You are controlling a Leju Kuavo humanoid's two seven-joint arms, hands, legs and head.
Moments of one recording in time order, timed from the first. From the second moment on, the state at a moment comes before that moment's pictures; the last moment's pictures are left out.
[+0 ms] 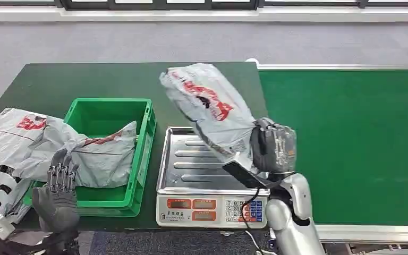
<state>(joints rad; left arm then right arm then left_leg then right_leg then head) 0.23 -0.25 0.14 -1.82 0.09 -0.23 -0.48 -0.18 0.11 0.27 -1.40 0.93 -0.34 -0.26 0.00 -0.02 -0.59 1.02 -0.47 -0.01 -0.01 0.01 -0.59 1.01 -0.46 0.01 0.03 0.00</state>
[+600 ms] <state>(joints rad) 0.22 -0.23 0.10 -1.79 0.10 -0.22 -0.47 -0.18 0.16 0.39 -1.33 0.90 -0.27 -0.22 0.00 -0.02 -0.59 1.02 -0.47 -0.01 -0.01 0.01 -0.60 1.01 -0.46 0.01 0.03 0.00</state>
